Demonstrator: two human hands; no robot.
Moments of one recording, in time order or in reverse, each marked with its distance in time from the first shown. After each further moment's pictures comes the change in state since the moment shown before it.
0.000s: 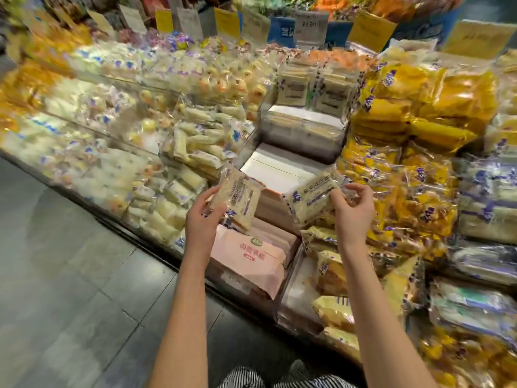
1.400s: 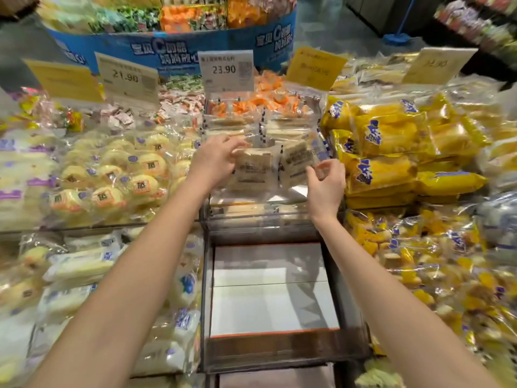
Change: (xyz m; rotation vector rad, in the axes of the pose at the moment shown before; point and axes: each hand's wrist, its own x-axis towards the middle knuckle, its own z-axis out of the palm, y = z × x) left_hand 0.484 0.063 0.267 0.914 -0.740 0.907; right_hand 0.329 0.044 0.187 -0.450 0.520 -0.170
